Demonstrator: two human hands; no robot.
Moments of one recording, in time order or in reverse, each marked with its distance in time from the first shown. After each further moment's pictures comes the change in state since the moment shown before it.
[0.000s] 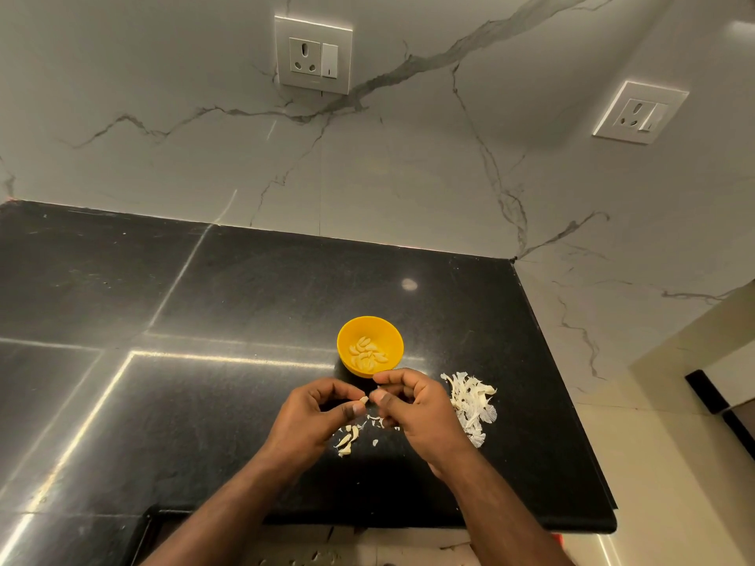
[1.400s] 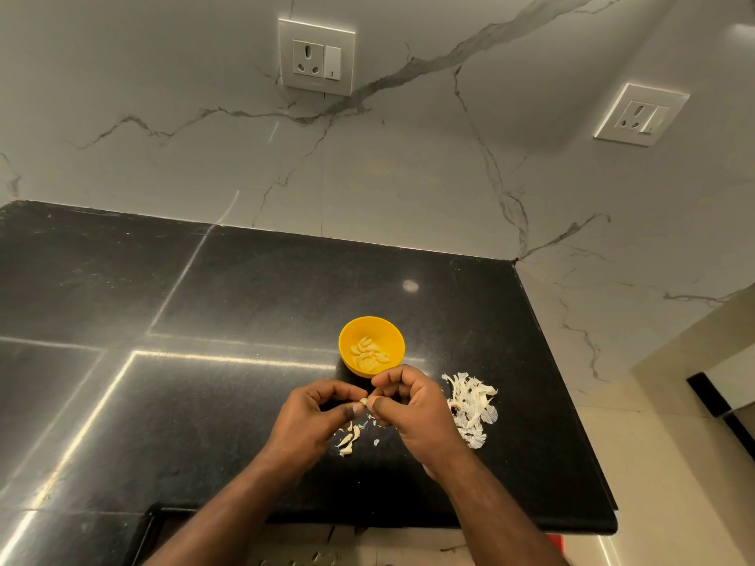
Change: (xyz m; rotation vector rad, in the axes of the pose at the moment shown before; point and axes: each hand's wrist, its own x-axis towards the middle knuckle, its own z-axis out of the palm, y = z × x) left_hand 0.001 -0.003 -0.001 -0.002 0.008 0.004; right_hand -0.004 -0.003 0.008 0.020 -0.006 -0.074
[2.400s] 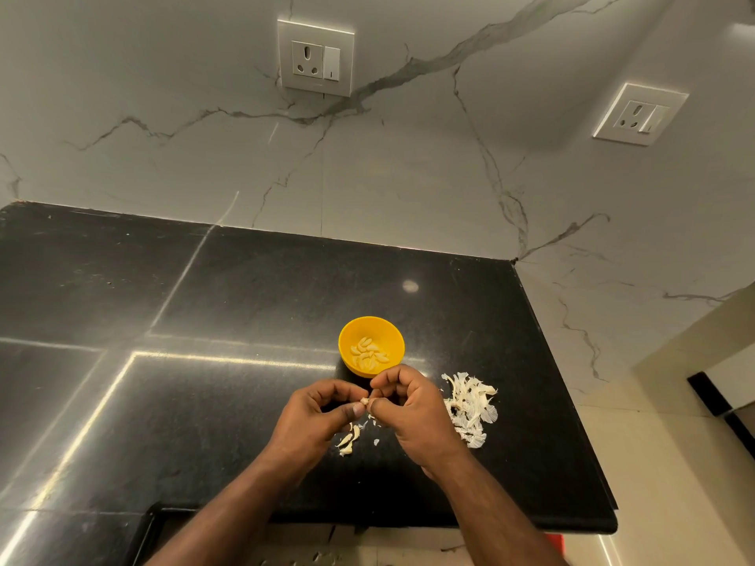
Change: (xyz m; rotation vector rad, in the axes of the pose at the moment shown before) left_hand -0.006 0.002 0.002 -0.057 -0.037 -0.001; right_hand -0.001 0.000 0.003 -0.045 0.010 -0.034
